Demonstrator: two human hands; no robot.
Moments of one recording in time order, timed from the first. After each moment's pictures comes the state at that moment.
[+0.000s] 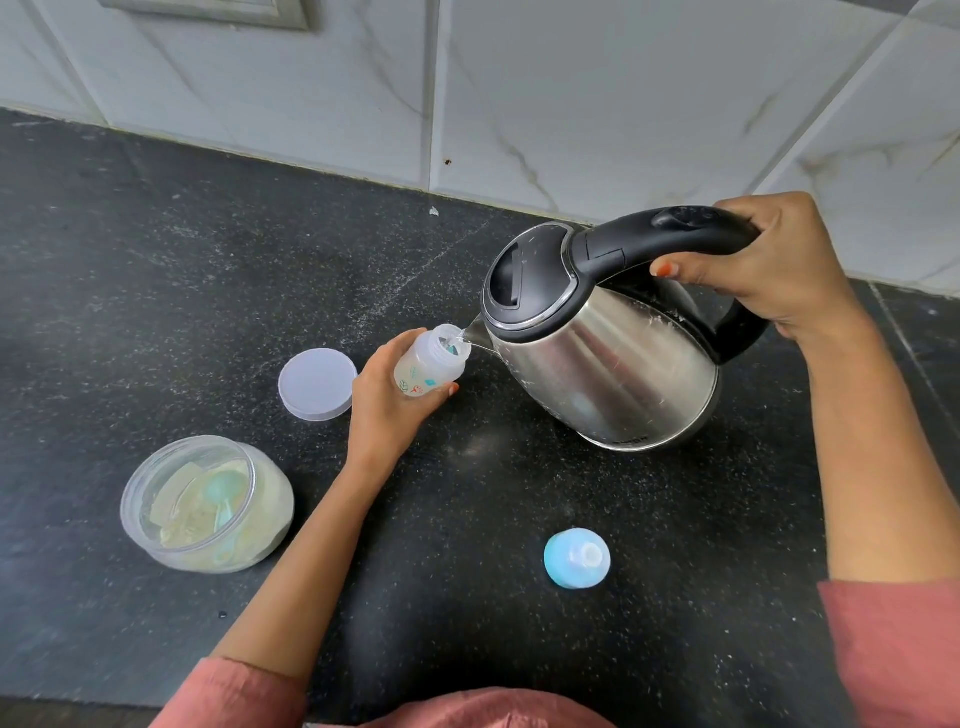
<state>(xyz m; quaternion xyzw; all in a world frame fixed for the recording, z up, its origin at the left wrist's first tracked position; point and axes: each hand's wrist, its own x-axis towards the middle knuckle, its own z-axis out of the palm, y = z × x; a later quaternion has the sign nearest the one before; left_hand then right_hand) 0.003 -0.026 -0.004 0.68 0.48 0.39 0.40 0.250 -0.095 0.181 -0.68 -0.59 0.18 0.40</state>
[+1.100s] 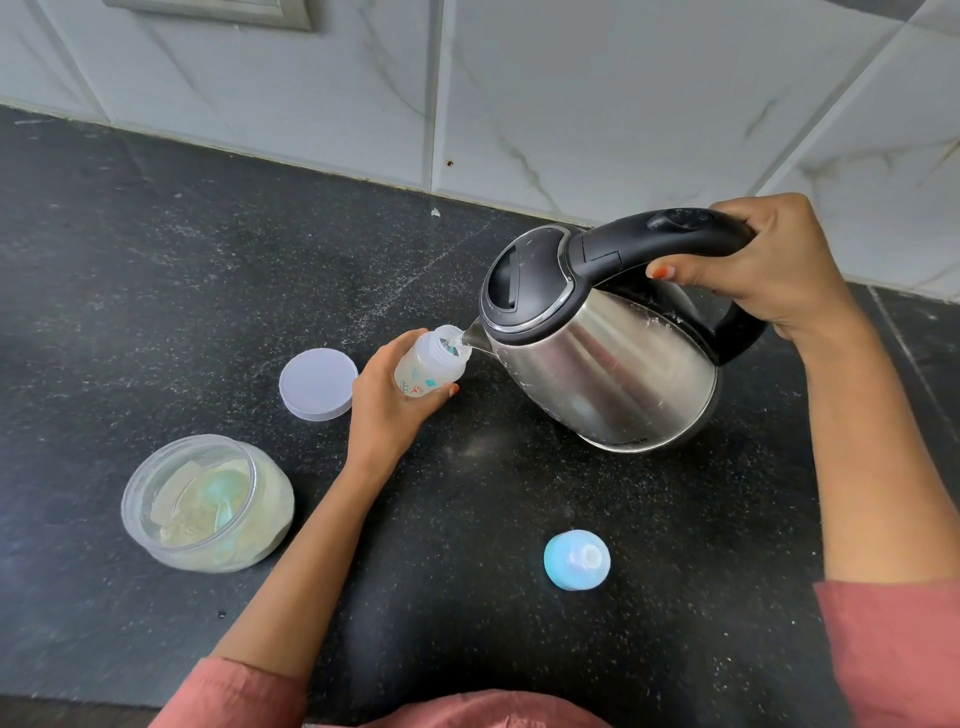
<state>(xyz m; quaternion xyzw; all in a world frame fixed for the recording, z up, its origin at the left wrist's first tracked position) 0.003 -0.026 -0.005 0.67 0.49 0.39 0.40 0.253 -0.092 0.180 -0.69 -0.60 0.16 0.38</state>
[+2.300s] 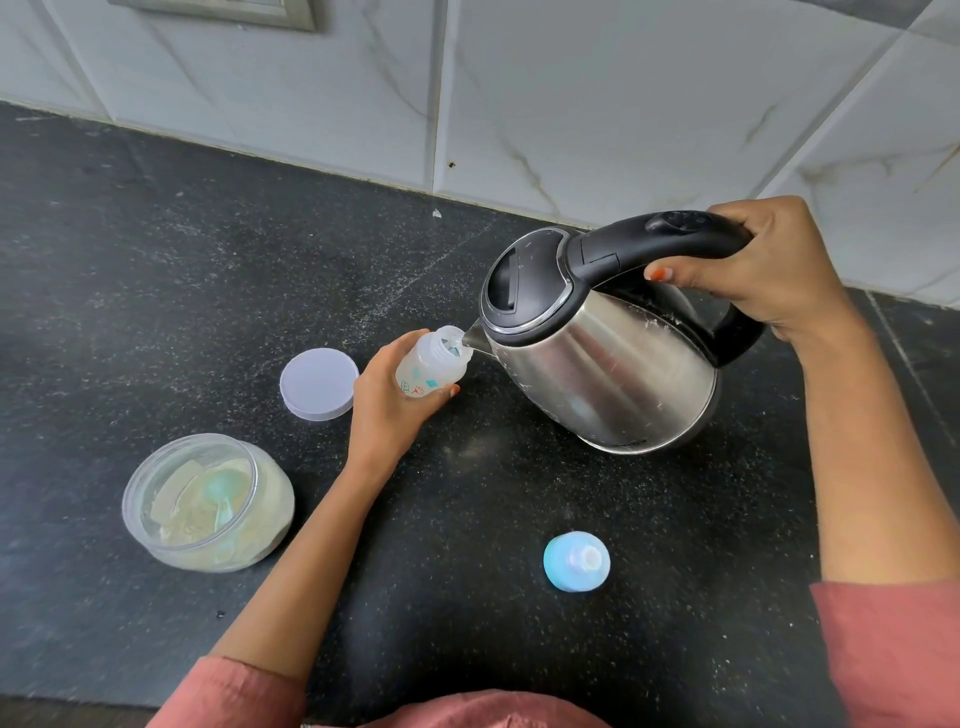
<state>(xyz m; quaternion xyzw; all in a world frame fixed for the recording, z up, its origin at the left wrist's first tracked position) 0.002 -0.027 -0.002 0.67 0.49 0.38 0.41 0.252 -0.090 0.180 -0.69 -0.60 0.16 0.38</state>
